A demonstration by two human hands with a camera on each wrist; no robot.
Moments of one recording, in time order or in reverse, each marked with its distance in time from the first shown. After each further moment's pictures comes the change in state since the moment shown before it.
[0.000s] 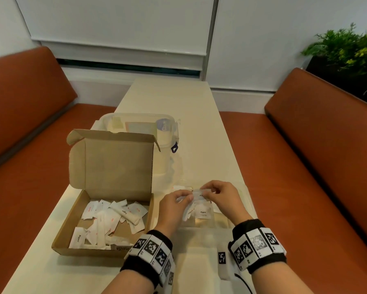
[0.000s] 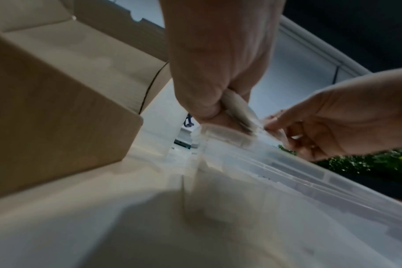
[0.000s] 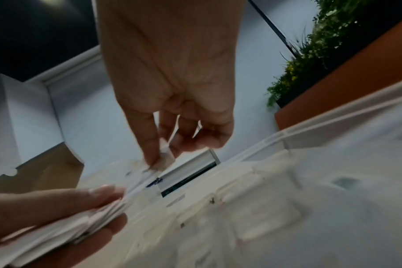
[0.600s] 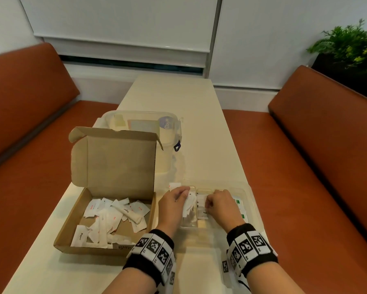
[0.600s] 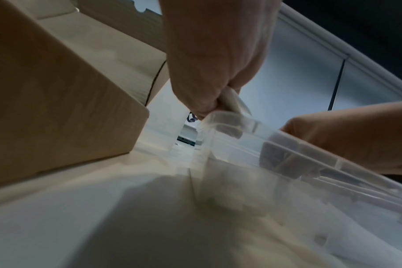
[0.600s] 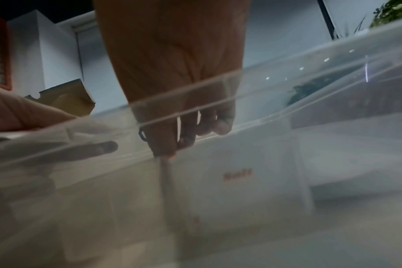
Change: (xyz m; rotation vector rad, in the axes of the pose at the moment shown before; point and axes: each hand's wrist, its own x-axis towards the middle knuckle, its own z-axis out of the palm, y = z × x) left_hand -0.002 0.001 -0.004 0.039 0.074 0.036; right_hand 0.006 0.030 0.025 -0.713 -0.111 -0.085
